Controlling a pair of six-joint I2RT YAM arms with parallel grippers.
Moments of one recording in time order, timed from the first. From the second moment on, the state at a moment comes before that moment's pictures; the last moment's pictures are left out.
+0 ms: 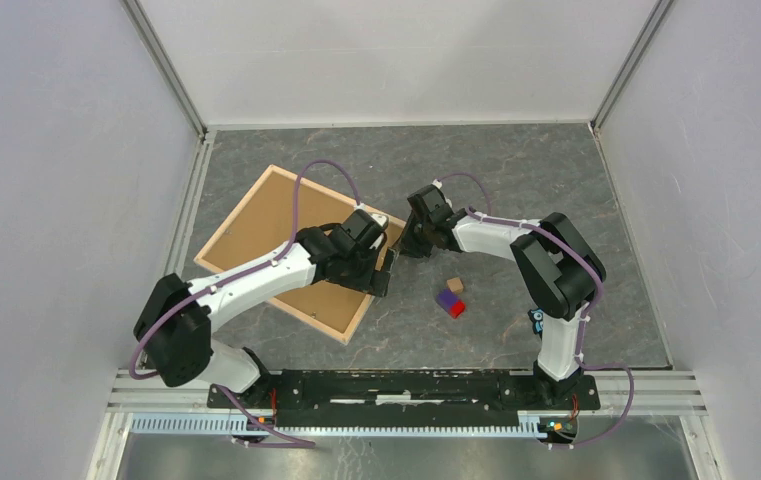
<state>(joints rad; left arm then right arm) -0.81 1.42 1.02 -0.69 -0.04 -0.47 0.64 1.91 1.14 -0.15 -0.04 1.01</state>
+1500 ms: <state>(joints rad) -0.99 1.72 1.18 -0.69 -0.36 -0.41 0.61 1.74 1.13 -0.28 0.03 0.85</state>
